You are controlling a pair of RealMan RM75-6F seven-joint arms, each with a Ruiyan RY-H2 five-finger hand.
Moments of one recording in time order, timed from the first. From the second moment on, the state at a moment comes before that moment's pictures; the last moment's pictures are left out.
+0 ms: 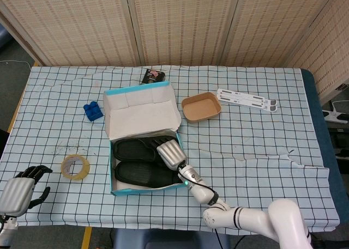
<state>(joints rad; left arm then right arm) -0.10 -1.13 0.01 -1.60 1.53 1.43 0.09 0.87 -2.00 0.29 -1.15 -1.18 0.85 -0.37</state>
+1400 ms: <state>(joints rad) -0.10 -1.13 0.01 -1.60 1.52 1.42 0.09 0.85 -1.92 0.27 -1.31 -1.48 1.14 -0.07</state>
